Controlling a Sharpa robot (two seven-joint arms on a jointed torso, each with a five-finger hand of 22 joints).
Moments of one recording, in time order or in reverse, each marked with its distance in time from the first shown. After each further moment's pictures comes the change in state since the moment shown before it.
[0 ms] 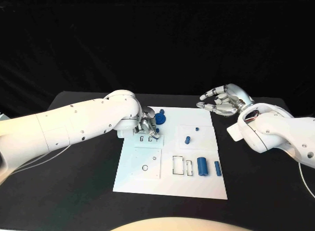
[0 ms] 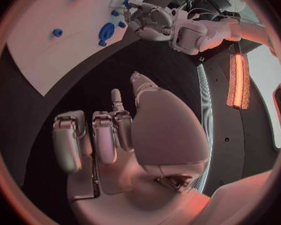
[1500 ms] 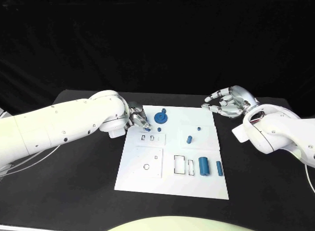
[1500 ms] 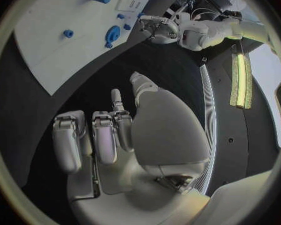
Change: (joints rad) left arm -0.006 -0.130 -0.003 0.084 0.045 -0.197 -0.001; left_hand -0.224 -0.069 0.126 -0.095 0.159 0.043 -0.006 0.076 0.124 0.125 -0.036 0.088 0.119 -0.003 -0.032 0.013 0.001 -0.031 0.068 -0.032 0.035 0.039; right arm -0.005 -0.015 -0.001 -0.014 0.005 0.032 -0.010; right_hand 0.000 0.000 0.003 0.003 0.000 0.000 0.000 0.000 -0.002 0.000 0.000 0.000 0.001 0.000 0.000 0.000 0.000 0.000 0.000 0.000 0.000 0.000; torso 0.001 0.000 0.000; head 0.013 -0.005
